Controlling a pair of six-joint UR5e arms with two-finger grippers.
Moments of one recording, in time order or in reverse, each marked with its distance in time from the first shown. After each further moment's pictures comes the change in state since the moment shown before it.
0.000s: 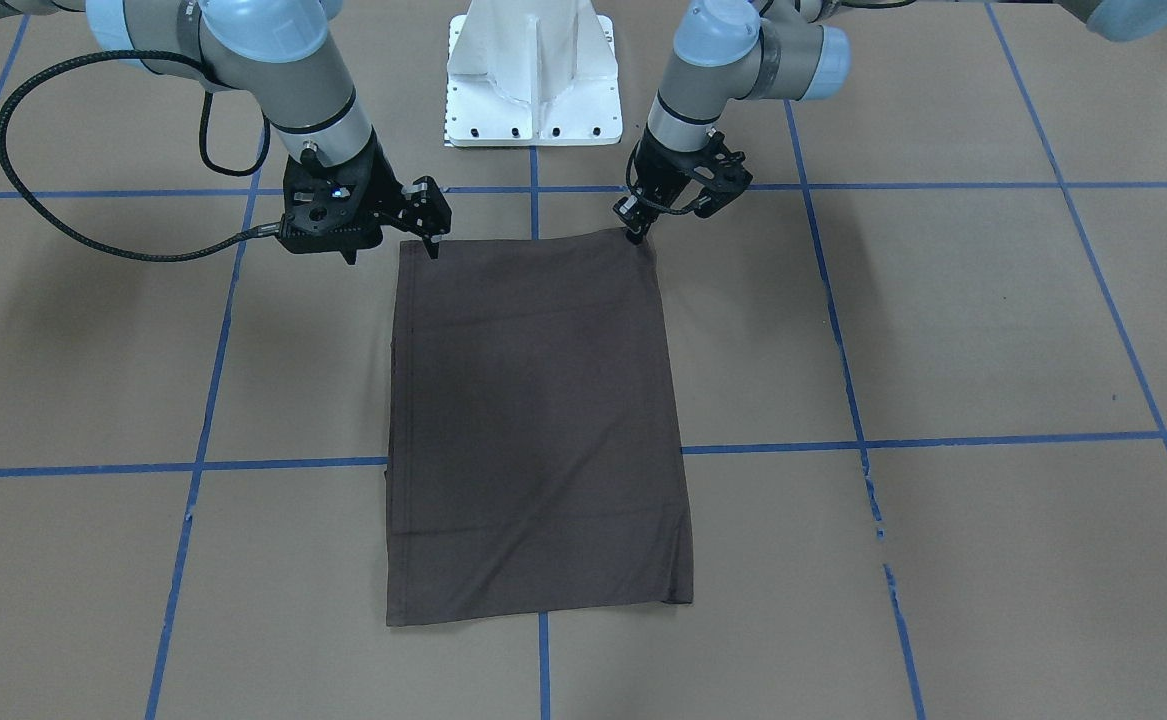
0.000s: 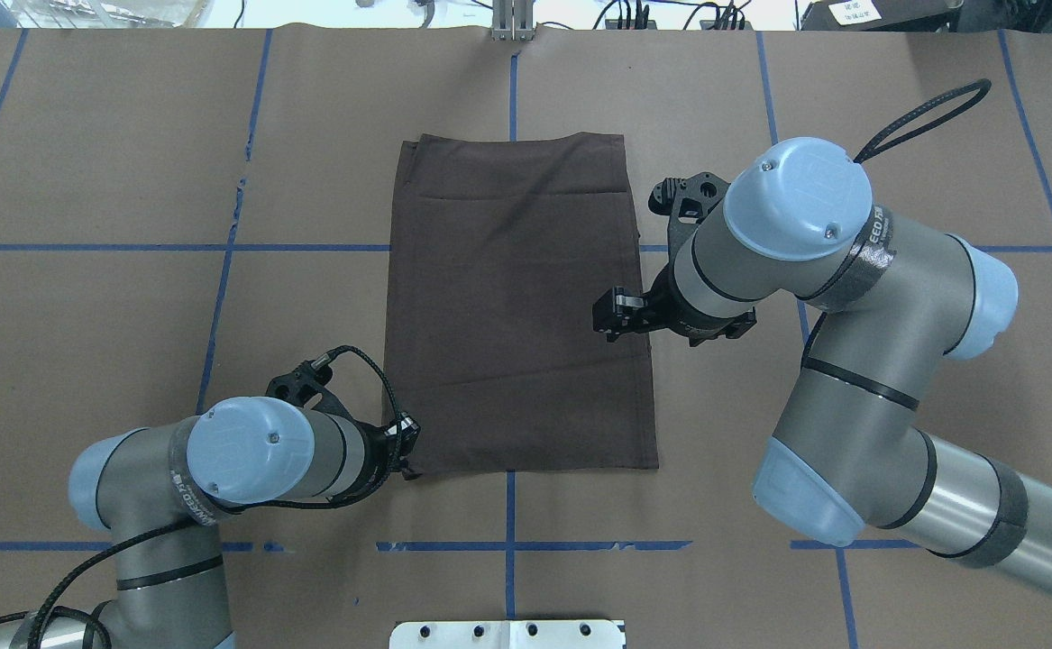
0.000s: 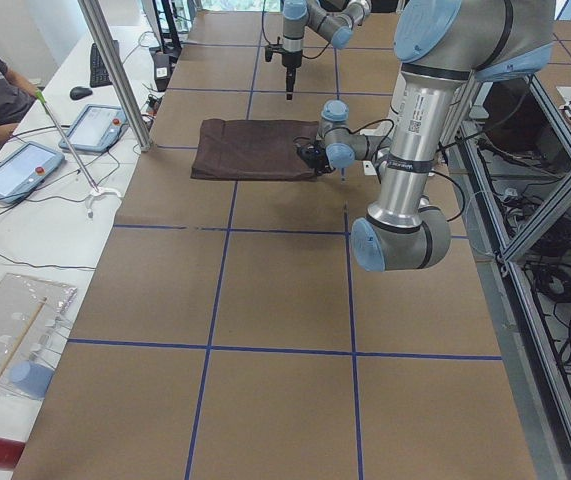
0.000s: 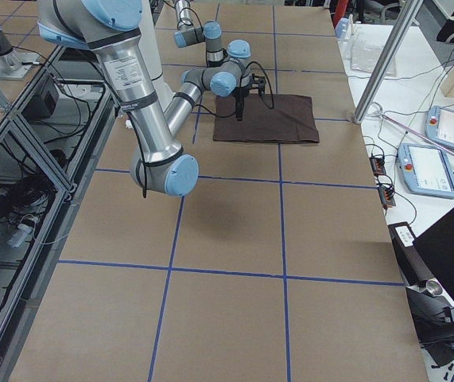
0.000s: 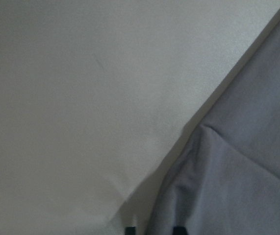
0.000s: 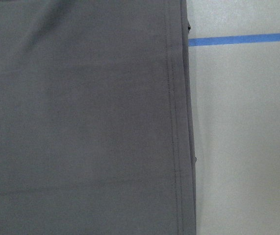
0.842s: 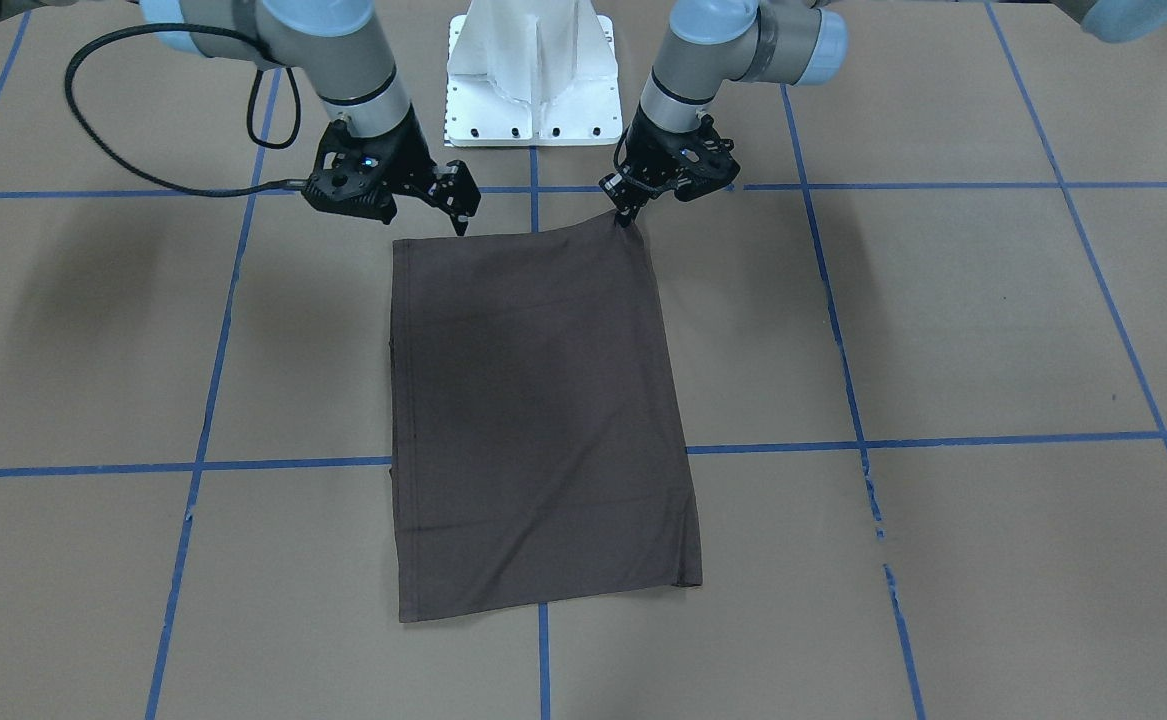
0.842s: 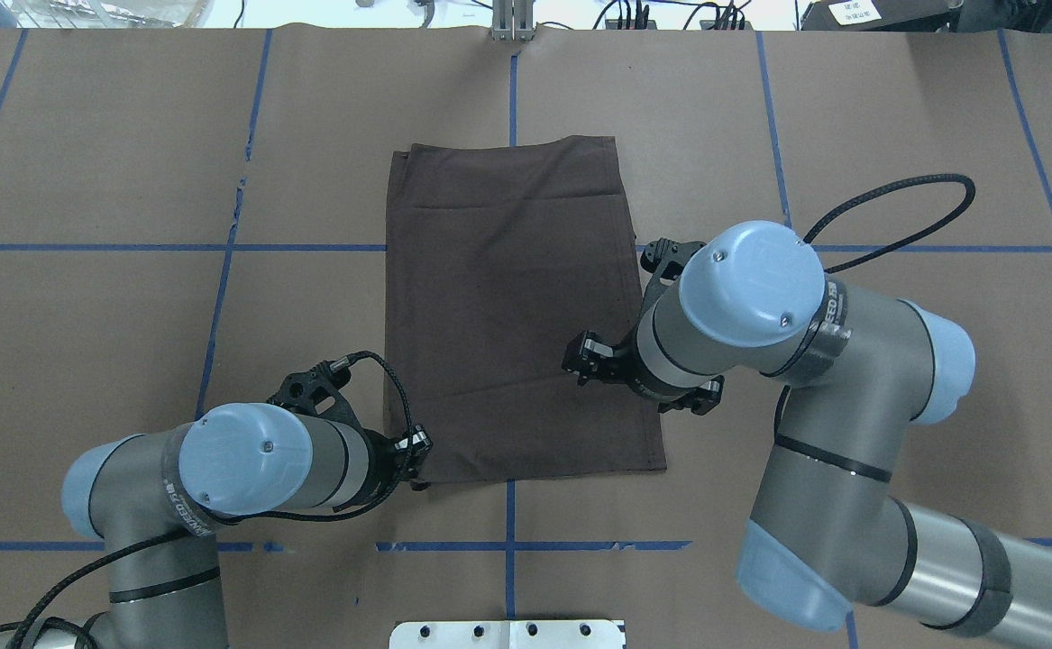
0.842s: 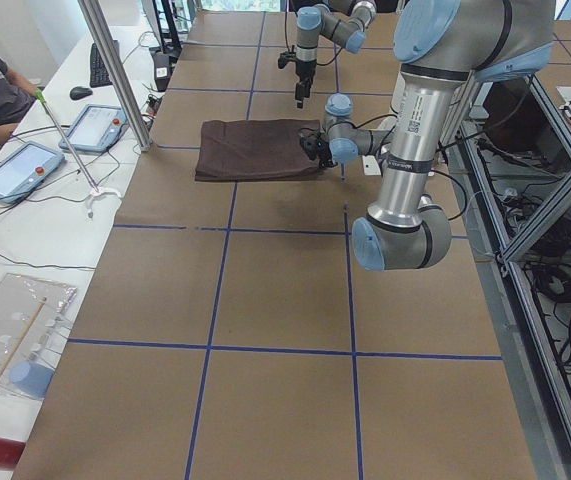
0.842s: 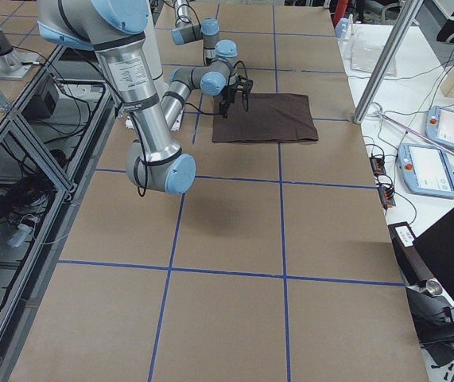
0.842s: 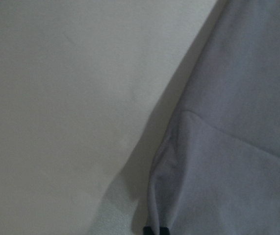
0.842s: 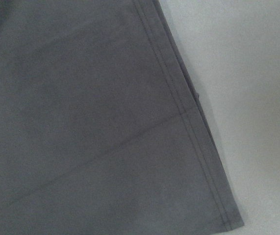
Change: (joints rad) left arm 0.008 -0.007 -0.046 0.020 -0.007 0.150; right arm -0.159 -0.001 0.029 0.003 -0.115 0.433
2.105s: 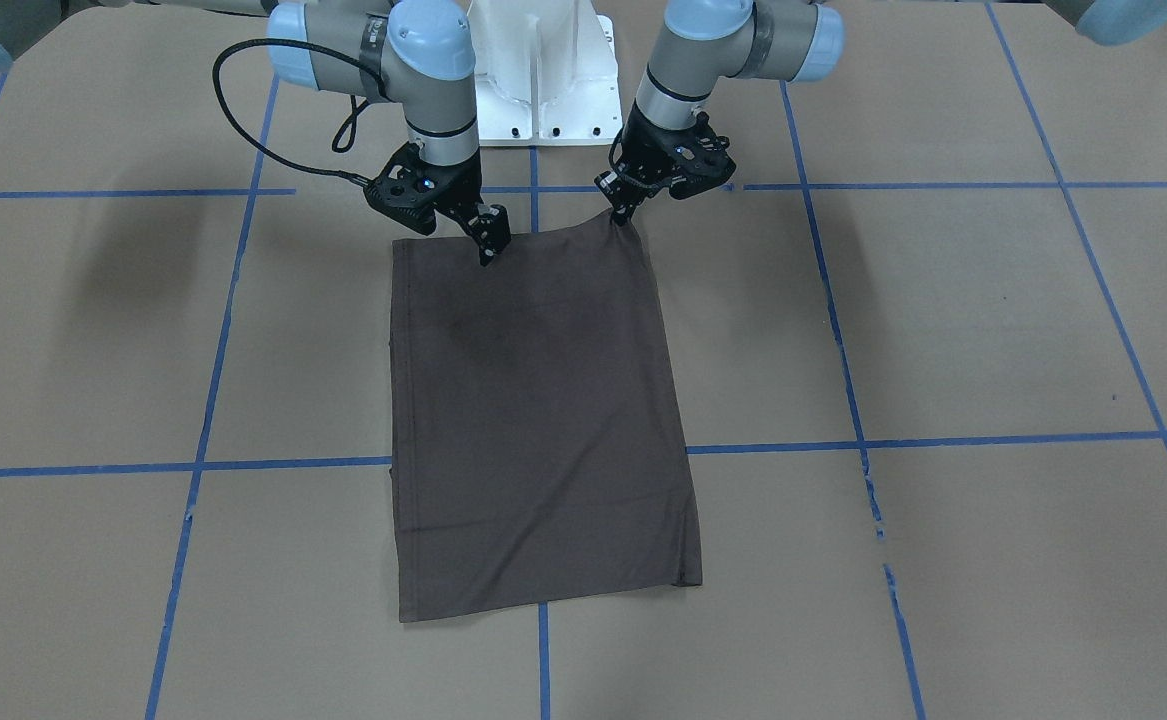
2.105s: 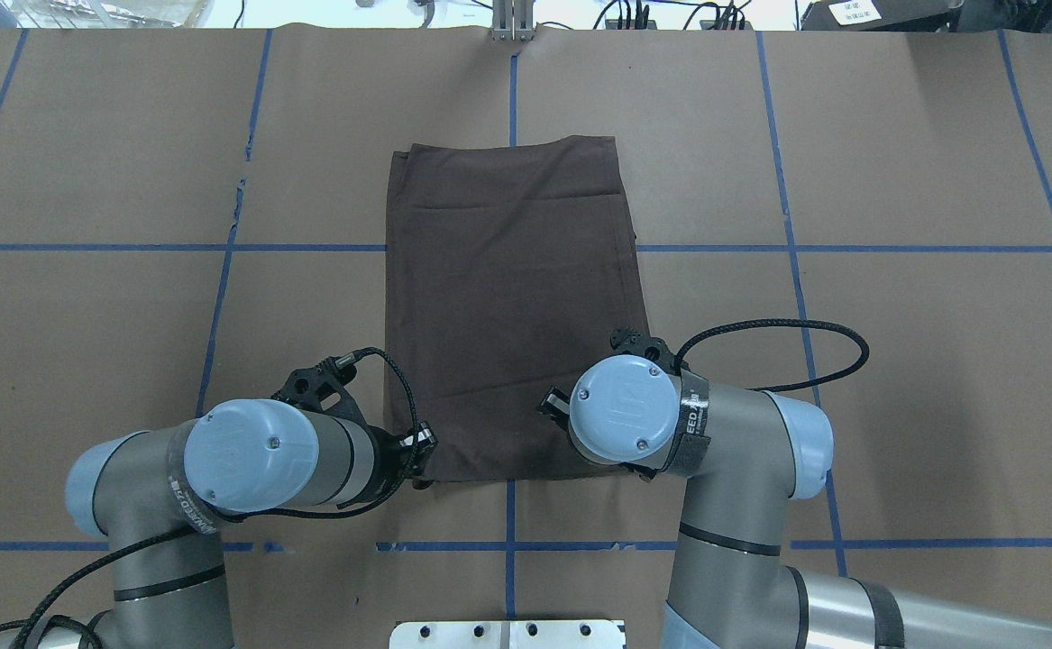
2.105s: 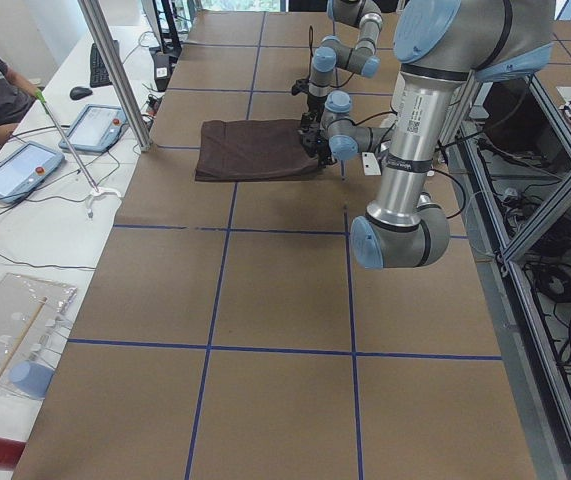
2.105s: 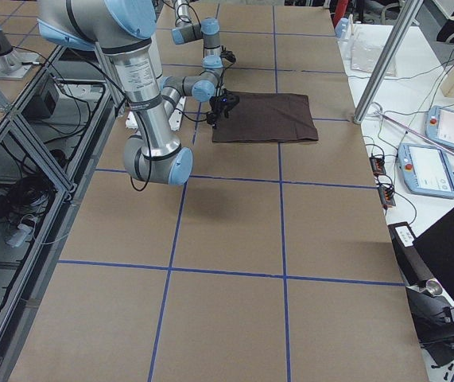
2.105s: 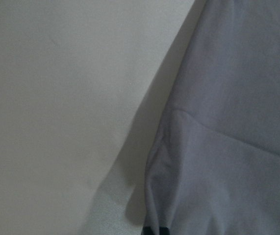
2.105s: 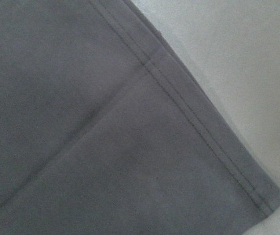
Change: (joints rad) left arm -0.003 -0.014 -0.002 0.014 0.000 0.008; right arm -0.128 0.062 -0.188 -0.001 -0.178 0.311
